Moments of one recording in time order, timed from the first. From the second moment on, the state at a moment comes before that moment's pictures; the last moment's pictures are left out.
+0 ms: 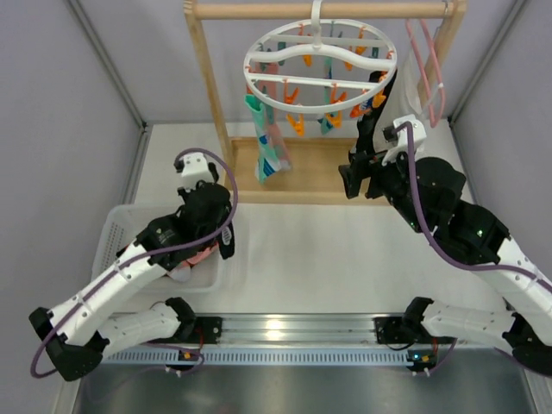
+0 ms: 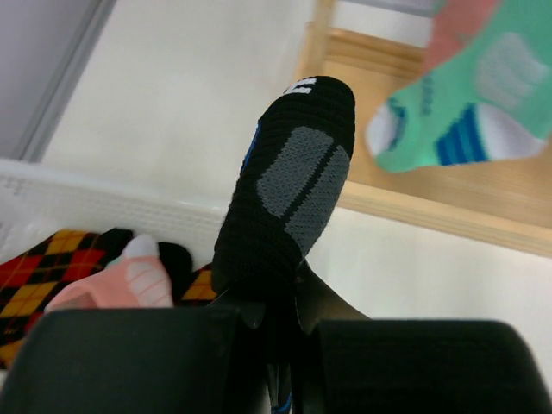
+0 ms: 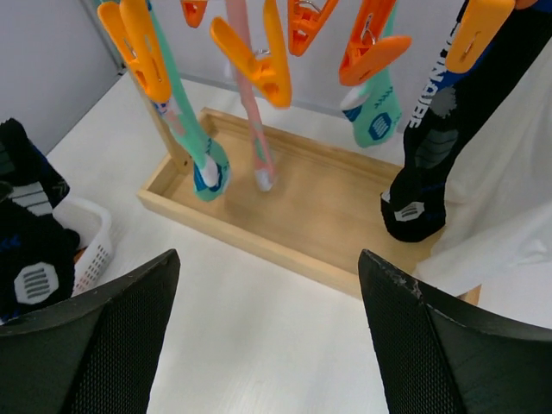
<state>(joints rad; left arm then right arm) -0.85 0.96 1.07 -0.65 -0.89 -0.55 0.90 0.98 1.40 -0.57 0.49 0.12</state>
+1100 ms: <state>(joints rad) -0.09 0.77 0.93 -0.67 -0.35 -0.72 0.90 0.59 1.03 -0.55 0.37 0.23</state>
